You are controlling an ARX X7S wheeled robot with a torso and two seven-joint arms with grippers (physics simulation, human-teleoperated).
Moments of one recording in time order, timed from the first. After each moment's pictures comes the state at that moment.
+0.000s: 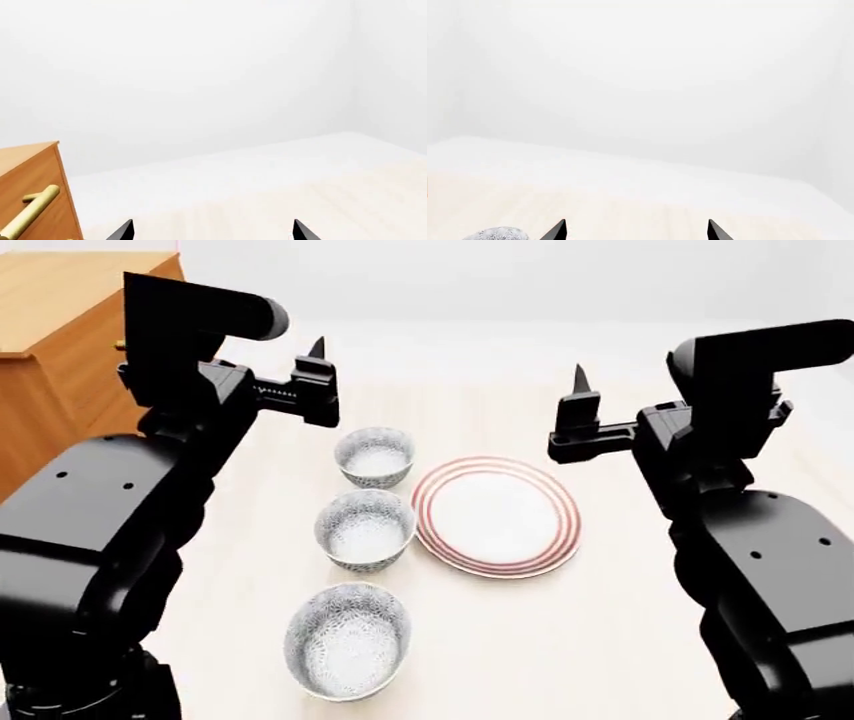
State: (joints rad) left arm -0.93 -0.21 0.07 0.34 -0.27 -1.11 0.05; right arm 0.78 0.29 -0.04 -0.49 0.32 1.09 0.09
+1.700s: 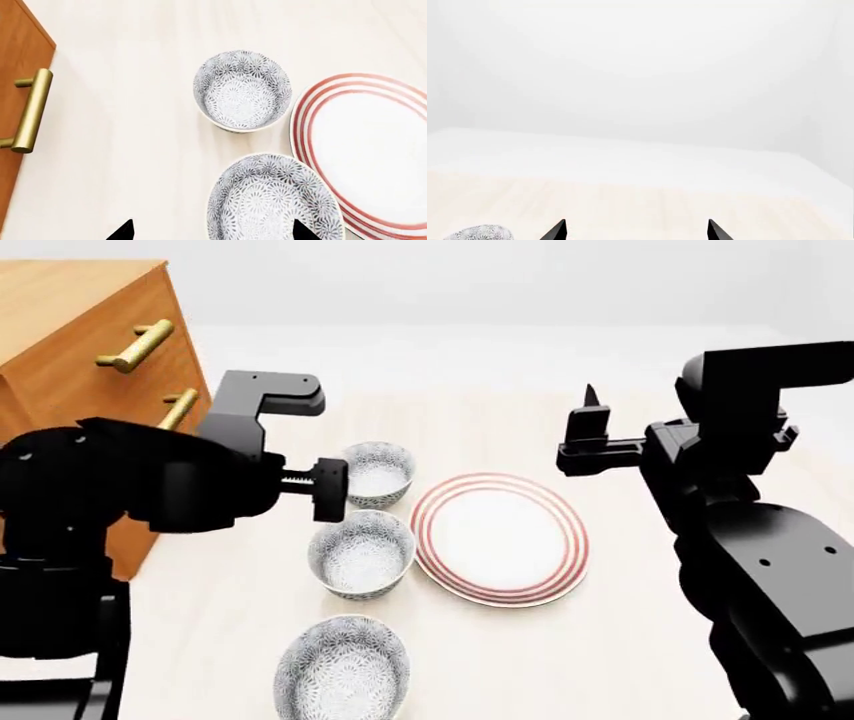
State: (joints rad) left arm -1.19 -0.33 0.23 -0.29 -1.15 -1.53 -0.66; right arm 0.76 0.28 0.01 -0.52 0.37 1.19 0.15
